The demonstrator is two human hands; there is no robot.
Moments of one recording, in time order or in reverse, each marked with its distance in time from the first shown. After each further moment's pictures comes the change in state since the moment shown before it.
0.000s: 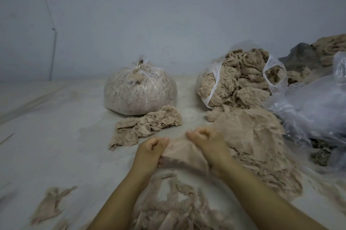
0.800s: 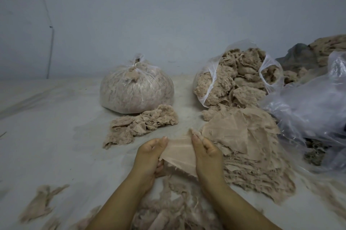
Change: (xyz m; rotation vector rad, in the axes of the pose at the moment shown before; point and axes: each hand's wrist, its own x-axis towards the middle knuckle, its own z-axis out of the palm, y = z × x) left_hand -0.007 -0.004 0.019 -0.230 0.023 -0.168; right_hand -0.017 0.037 0.003 0.134 0.169 -0.154
